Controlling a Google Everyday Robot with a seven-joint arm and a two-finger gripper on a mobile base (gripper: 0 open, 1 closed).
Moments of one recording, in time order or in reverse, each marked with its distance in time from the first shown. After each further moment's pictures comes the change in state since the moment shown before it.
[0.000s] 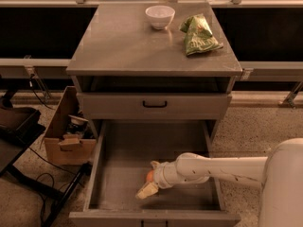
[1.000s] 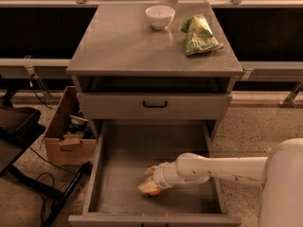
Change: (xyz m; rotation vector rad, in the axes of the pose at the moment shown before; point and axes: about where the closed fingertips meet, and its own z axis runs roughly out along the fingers) arm 0.000 0.000 0.000 0.000 0.000 0.000
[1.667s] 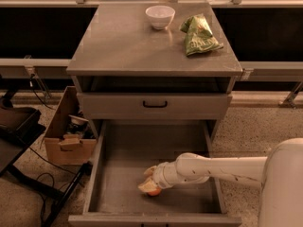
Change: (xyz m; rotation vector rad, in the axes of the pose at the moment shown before) arm 0.000 0.000 0.000 0.000 0.000 0.000
